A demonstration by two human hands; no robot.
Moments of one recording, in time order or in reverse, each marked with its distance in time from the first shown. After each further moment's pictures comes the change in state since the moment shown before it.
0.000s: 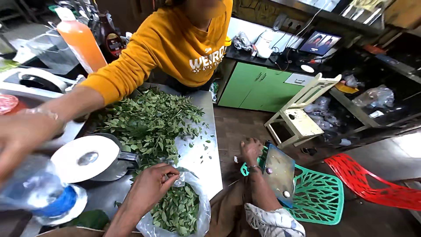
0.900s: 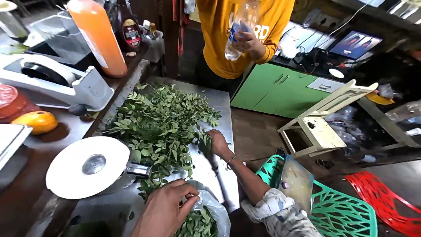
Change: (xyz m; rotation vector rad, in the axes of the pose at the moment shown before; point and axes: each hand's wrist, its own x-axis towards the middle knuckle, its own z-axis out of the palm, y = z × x) left_hand 0.006 -0.003 0.008 -0.085 -0.022 -0.047; right_hand -0.015 -0.200 0.109 0.109 -0.411 -0.843
